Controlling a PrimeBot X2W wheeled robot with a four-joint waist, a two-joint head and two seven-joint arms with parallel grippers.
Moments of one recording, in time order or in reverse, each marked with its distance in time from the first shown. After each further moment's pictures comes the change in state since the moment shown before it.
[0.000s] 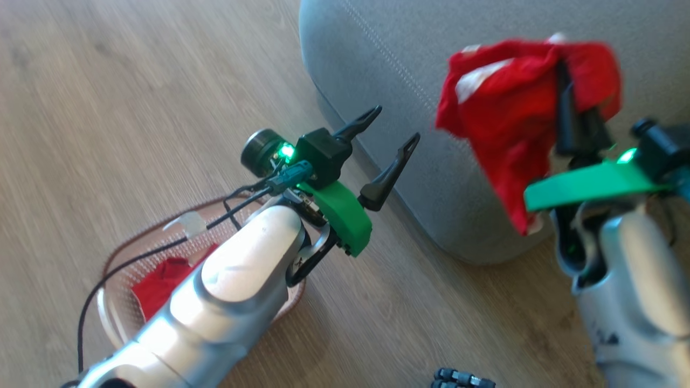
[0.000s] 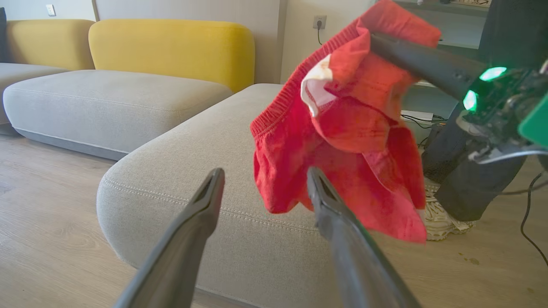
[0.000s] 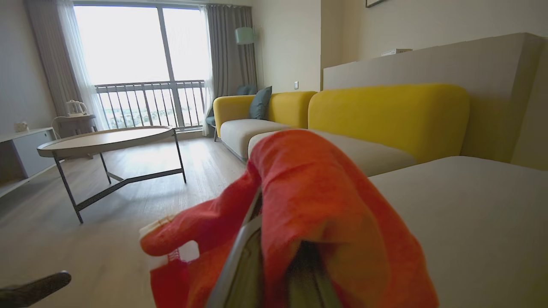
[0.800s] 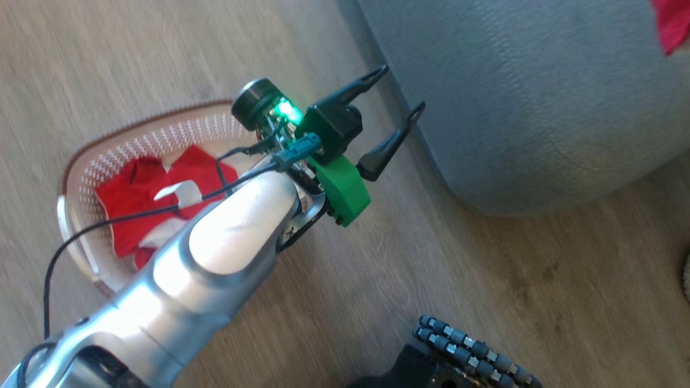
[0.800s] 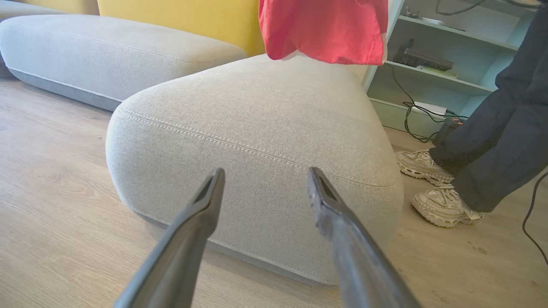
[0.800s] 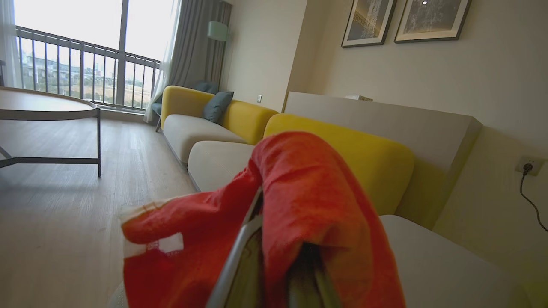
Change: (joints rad) left arm -0.133 0.063 -0.078 -0.038 0.060 0.000 0.009; right arm -0.513 -0.208 -0.222 0.266 -0.029 0.000 0.000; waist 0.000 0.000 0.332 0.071
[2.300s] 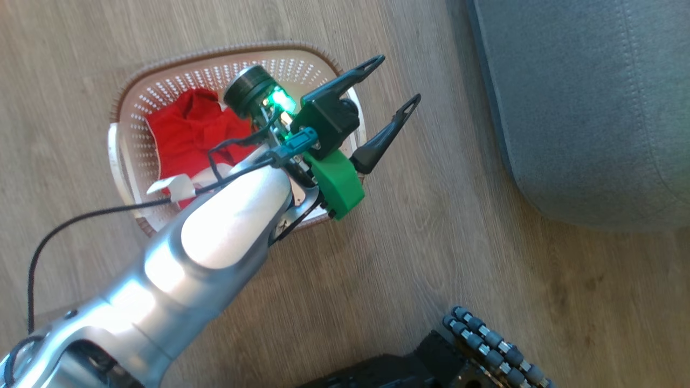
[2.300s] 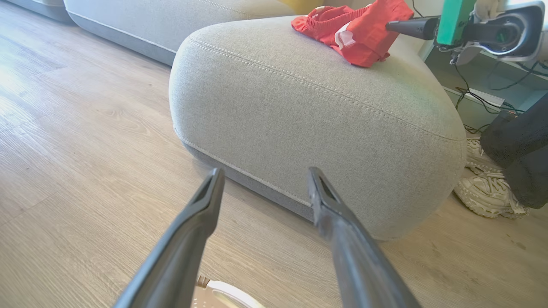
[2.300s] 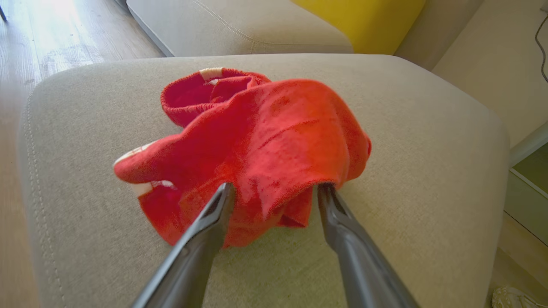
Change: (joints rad) left arm -0.045 0.033 -0.032 -0.014 0.010 0.010 -0.002; right arm 0.051 -0.035 -0.206 0.455 -0.040 0.000 0.000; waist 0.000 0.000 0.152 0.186
